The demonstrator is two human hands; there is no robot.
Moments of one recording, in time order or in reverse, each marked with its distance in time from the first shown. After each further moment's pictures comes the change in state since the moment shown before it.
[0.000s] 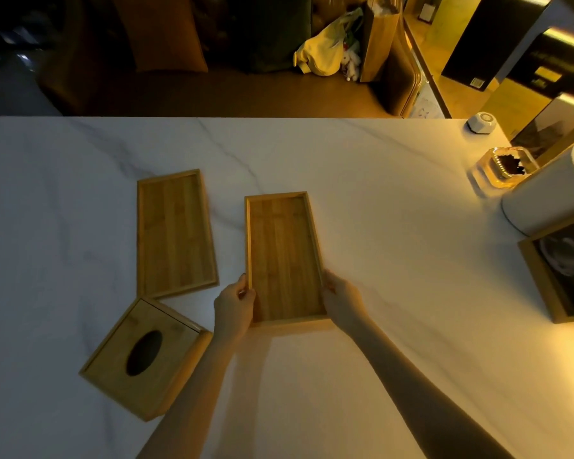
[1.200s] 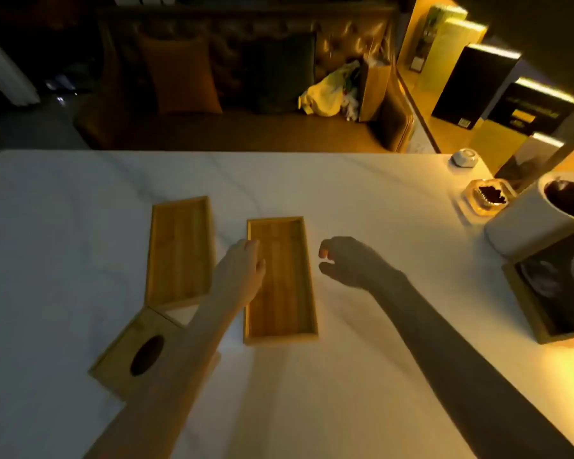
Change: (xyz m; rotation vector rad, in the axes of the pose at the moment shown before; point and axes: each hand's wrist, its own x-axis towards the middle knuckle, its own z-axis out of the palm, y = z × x) left_hand 0.009 0.083 -0.028 0.614 0.028 0.473; right_hand -0.005 -0.063 -0.092 -0.654 -0.054 -0.372
